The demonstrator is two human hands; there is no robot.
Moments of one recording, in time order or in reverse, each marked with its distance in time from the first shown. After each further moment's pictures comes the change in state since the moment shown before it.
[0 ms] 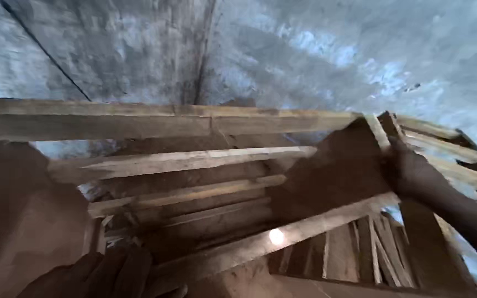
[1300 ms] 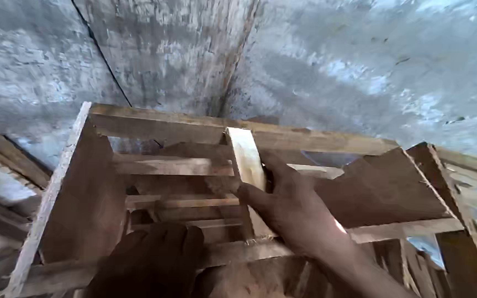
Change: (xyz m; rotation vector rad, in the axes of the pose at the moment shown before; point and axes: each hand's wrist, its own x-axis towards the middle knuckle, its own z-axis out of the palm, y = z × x) left_hand 0.006 0.009 -0.007 0.007 0.014 -0.044; right_hand -0.163 -0.320 -0.014 0.904 -0.331 -0.340
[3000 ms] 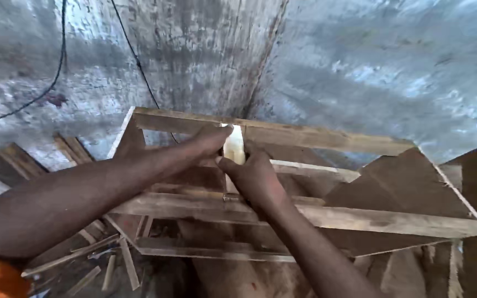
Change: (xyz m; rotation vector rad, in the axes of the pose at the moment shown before) left_hand 0.176 0.011 -0.007 -1.294 -0.253 -0.546; right_hand 0.010 0.003 0.013 0.123 0.030 -0.032
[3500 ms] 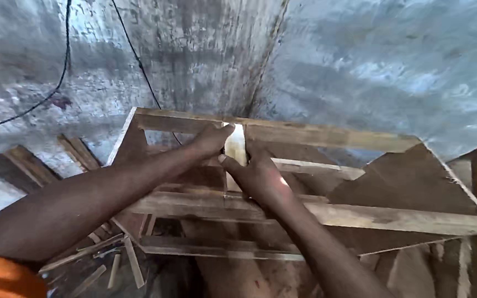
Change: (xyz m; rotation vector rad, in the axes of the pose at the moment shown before) left_hand 0.009 -0.012 0.000 0.008 0.002 0.048; right_hand -0.004 0.004 -0.014 -0.114 -0.088 -0.035
